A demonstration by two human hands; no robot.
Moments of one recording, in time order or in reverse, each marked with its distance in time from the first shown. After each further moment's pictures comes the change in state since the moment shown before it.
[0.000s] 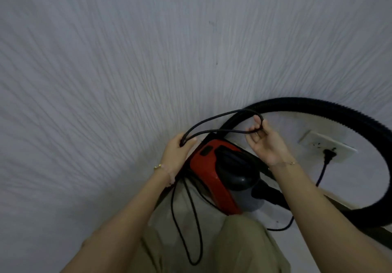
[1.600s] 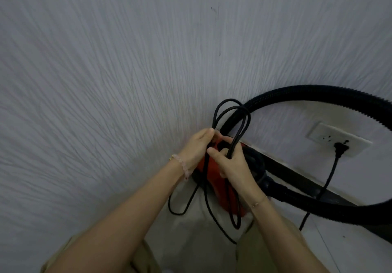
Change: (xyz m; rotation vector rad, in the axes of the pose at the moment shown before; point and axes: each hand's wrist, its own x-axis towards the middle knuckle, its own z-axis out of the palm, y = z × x) left_hand -0.005 -0.006 0.036 -0.026 -0.209 -0.075; right_hand -0.051 0.104 -0.008 -0.754 -0.245 -0.300
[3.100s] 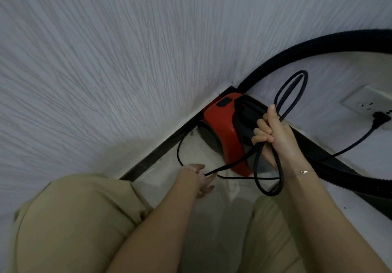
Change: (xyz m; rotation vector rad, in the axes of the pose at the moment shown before) left_hand -0.058 -0.173 0.014 -1.134 0.761 -1.141; right_hand -0.006 0.028 -0.044 0.484 0.001 0.261
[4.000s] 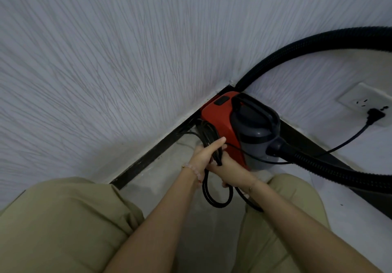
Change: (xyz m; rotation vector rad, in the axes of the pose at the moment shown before) left_hand -0.010 -0.010 0.018 0.769 -0.490 0.661; right_hand -0.009 0.093 -0.002 -1.079 -0.332 0.232
